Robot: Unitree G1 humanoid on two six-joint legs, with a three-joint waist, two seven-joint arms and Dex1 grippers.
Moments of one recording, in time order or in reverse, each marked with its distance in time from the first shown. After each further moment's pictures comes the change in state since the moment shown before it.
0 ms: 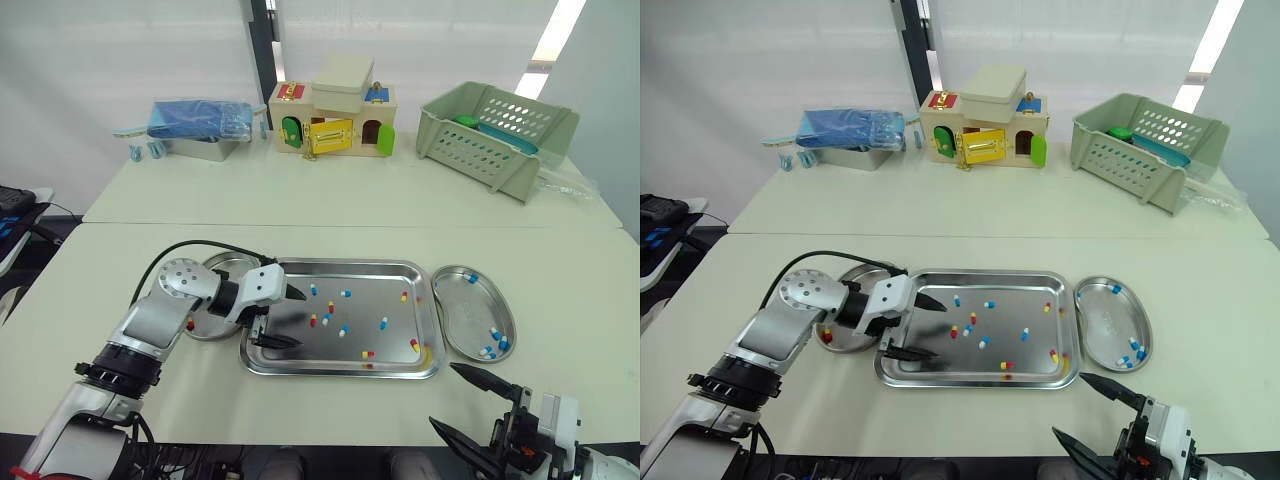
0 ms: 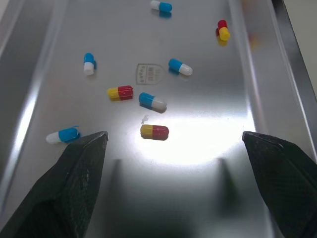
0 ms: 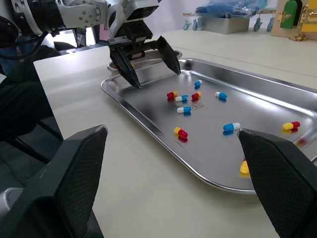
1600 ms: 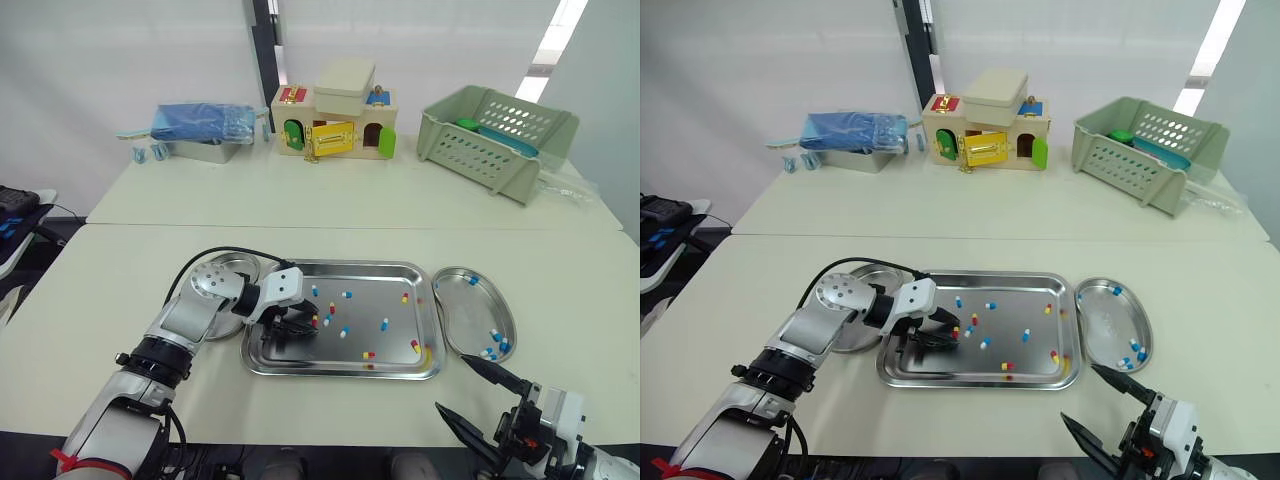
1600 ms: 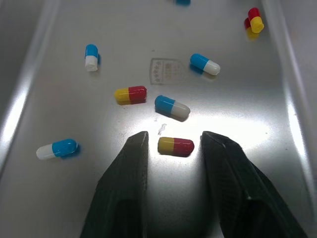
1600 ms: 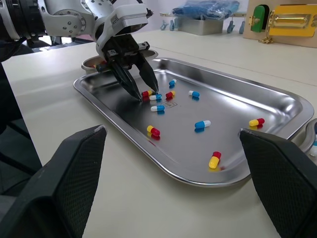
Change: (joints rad) left arm -0.067 -0.107 -0.040 0.157 0.100 -0.003 0.012; right arm -0.022 -0.016 0.005 0.043 -0.011 -0.051 -0.099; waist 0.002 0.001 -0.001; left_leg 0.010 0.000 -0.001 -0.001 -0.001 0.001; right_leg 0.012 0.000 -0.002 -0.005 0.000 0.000
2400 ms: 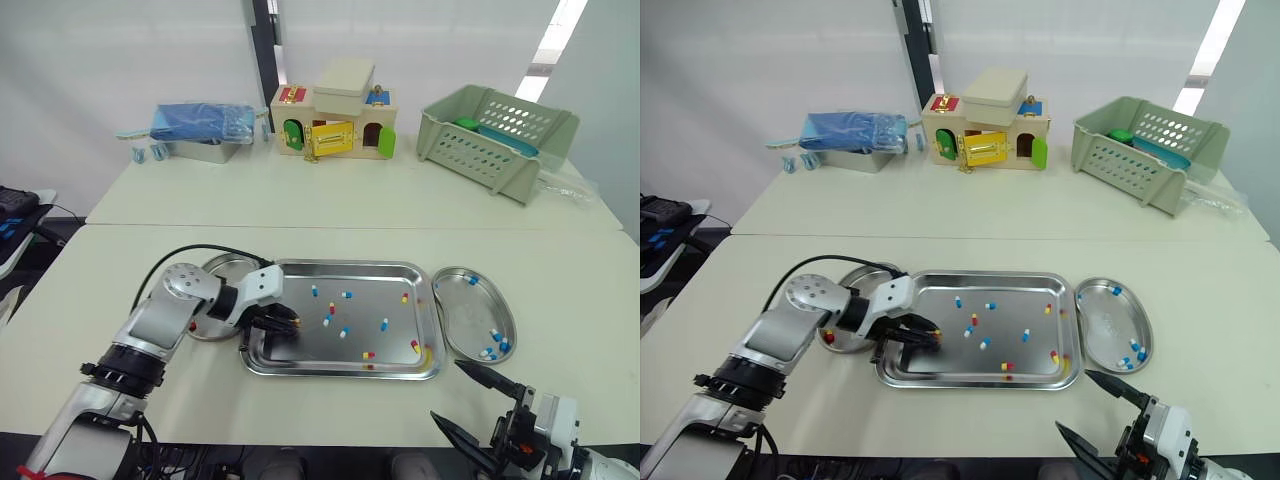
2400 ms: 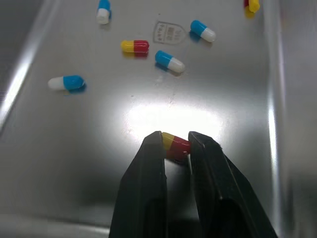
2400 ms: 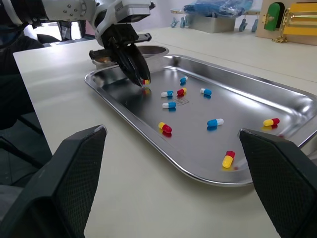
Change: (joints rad) left arm 0.087 0.149 0.103 -0.193 -0.092 0.216 0.000; right arm 0.021 -0.033 0.037 0.001 -0.003 -0.033 0.025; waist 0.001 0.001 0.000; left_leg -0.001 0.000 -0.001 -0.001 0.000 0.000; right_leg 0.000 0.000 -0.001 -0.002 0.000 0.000
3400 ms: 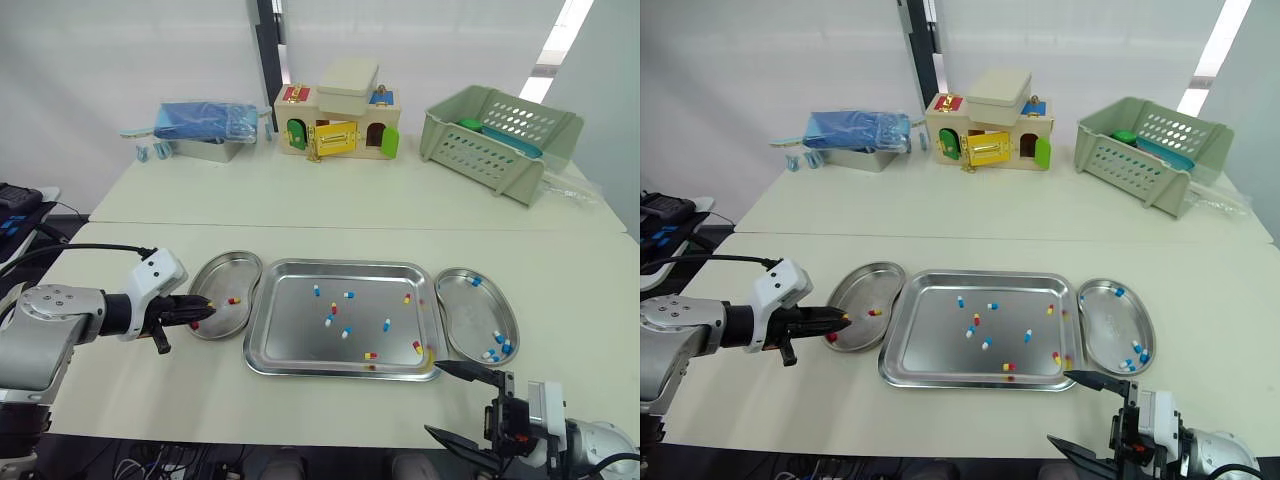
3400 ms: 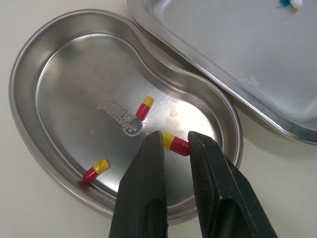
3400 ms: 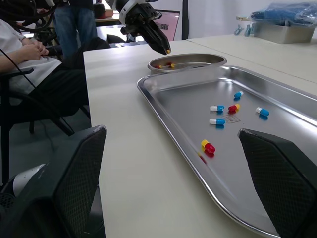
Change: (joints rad) left arm 0.323 0.229 0.370 -0.181 -0.156 0.245 0.227; right arm -0.178 -0.104 0.052 0.060 0.074 0.050 0.174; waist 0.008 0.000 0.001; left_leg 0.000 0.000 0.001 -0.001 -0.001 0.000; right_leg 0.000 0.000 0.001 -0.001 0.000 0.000
